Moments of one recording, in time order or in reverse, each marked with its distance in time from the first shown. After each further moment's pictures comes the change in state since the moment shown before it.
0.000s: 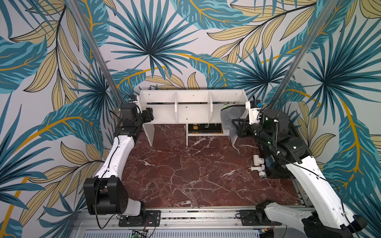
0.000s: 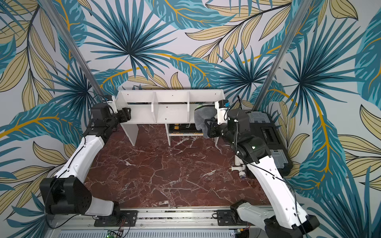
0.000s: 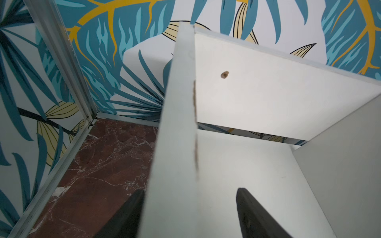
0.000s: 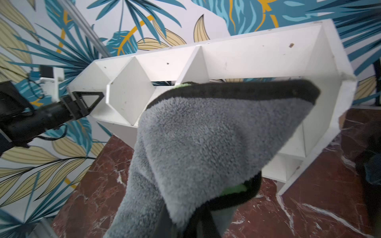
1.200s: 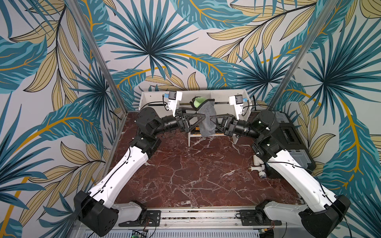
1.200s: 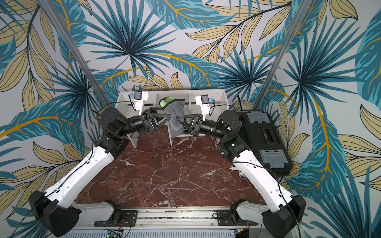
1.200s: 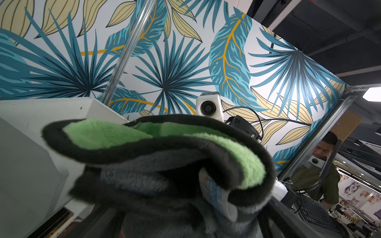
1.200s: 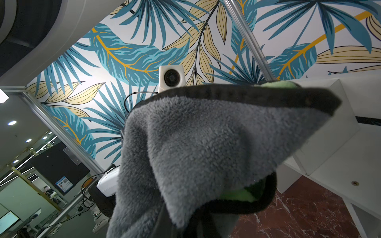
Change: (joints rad) left arm -0.515 -0.153 -0.026 0.568 0.733 -0.562; right arm 0.096 0.103 -0.195 0.860 -0.631 0.461
